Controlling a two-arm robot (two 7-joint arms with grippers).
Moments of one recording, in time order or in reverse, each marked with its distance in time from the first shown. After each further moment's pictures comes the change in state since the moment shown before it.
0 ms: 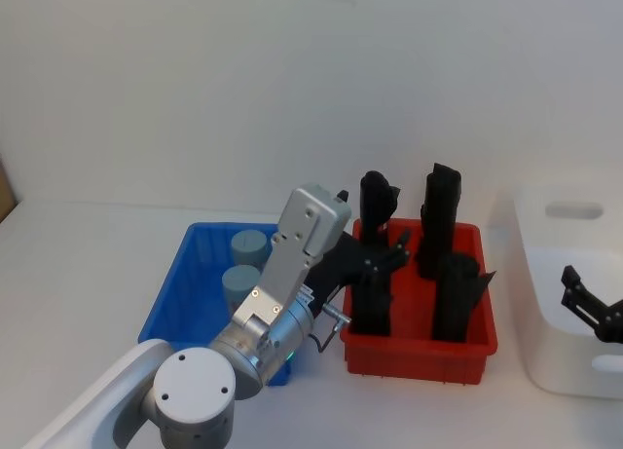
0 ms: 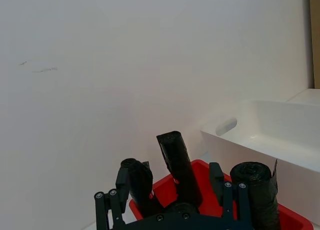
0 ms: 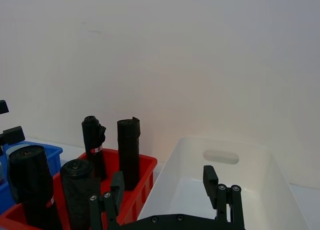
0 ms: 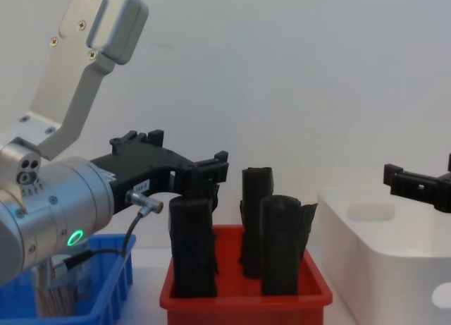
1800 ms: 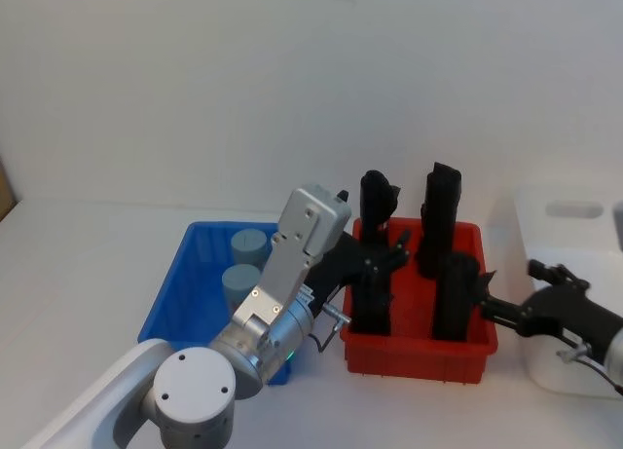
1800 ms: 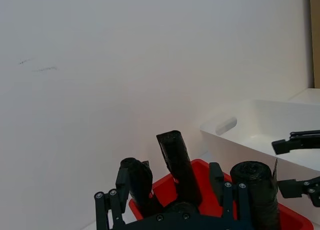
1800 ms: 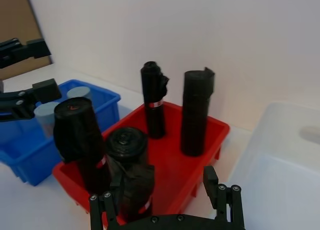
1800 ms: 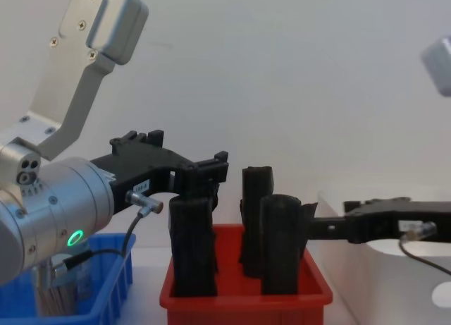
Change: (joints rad) left arm 0.000 0.000 0.000 0.000 0.000 0.000 0.000; right arm 0.285 -0.091 -0.035 0.260 -0.076 0.308 0.388
